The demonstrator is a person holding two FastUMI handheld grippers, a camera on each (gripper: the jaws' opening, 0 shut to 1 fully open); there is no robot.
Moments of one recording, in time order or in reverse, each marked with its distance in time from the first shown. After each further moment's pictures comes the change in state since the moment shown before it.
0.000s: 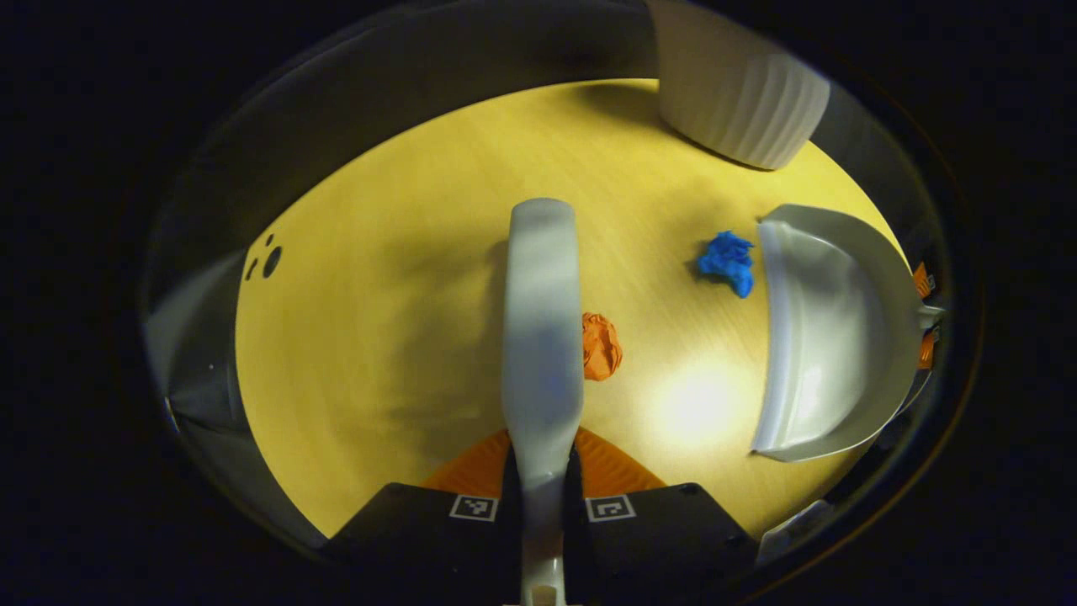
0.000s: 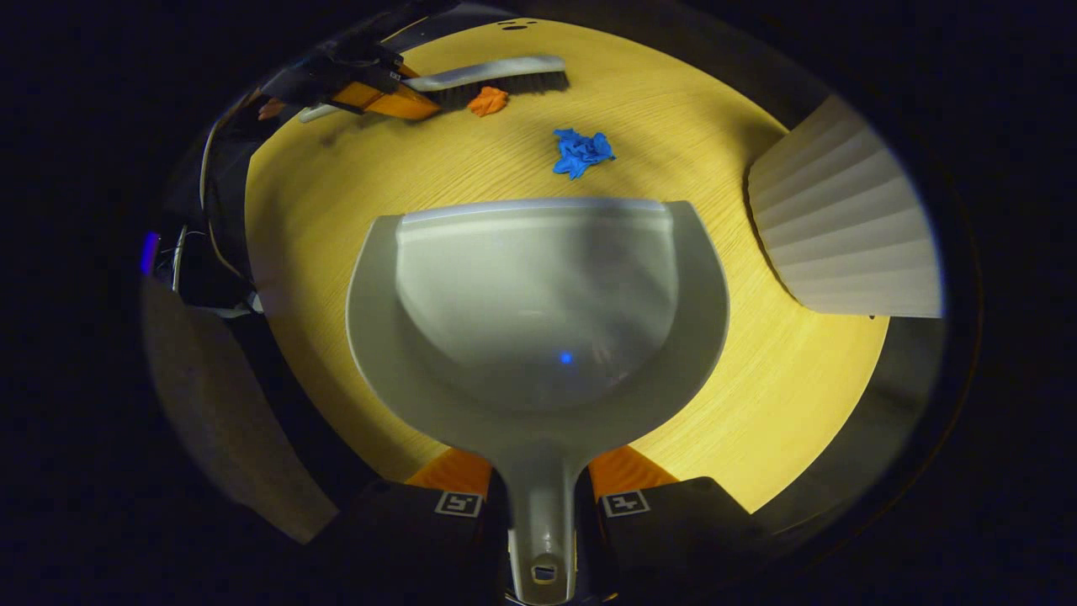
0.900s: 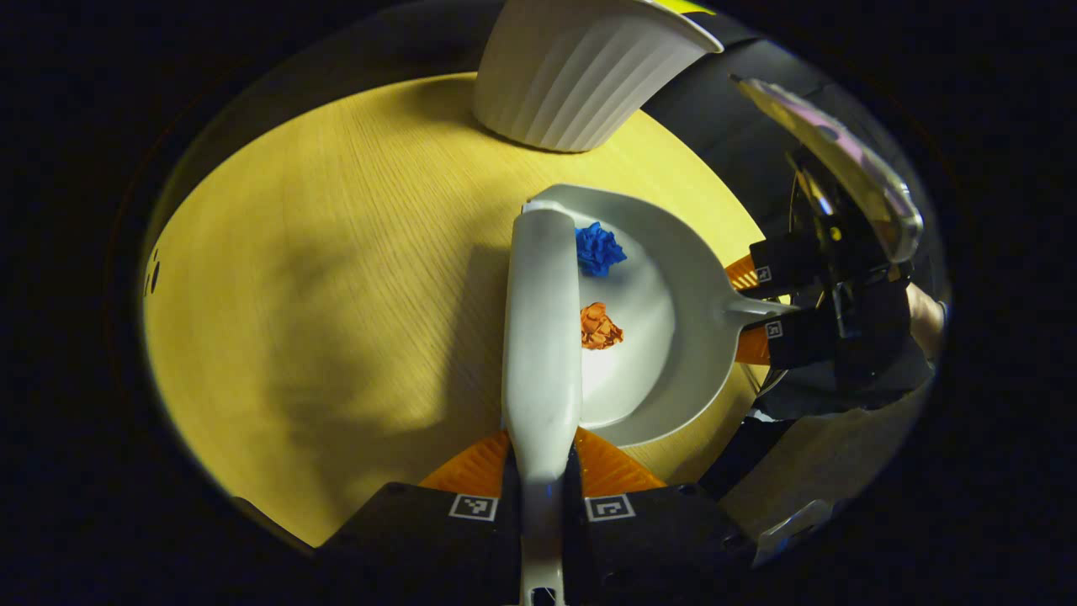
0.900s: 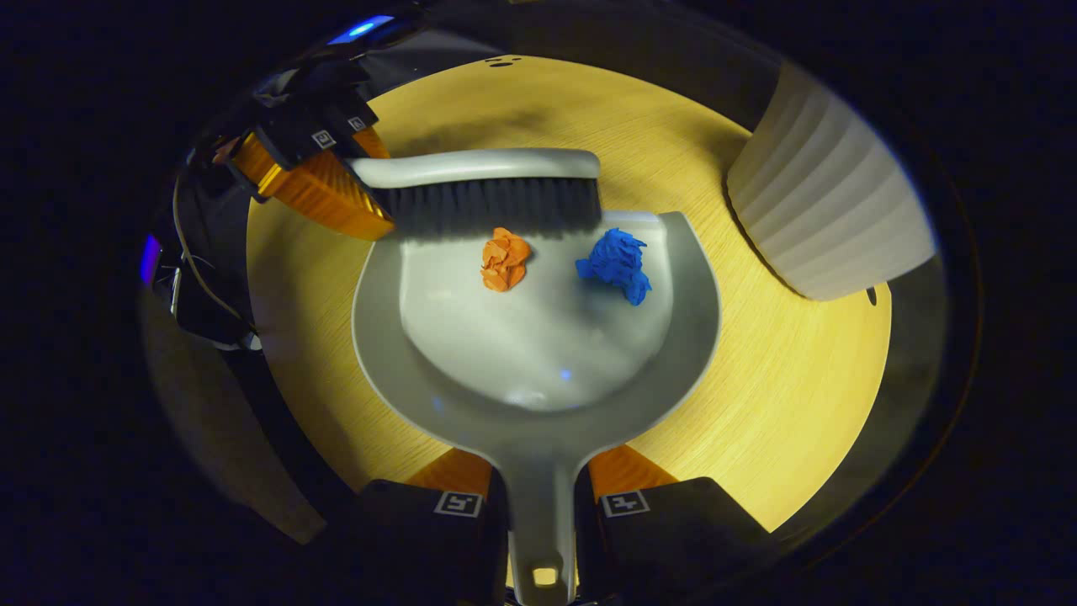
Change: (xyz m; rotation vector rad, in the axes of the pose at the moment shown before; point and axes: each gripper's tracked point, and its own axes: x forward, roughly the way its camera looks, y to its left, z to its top) left arm -0.067 -0.108 -0.002 0.046 0.007 -0.430; right arm 0.024 0.001 0.000 0.097 -0.244 -0.037
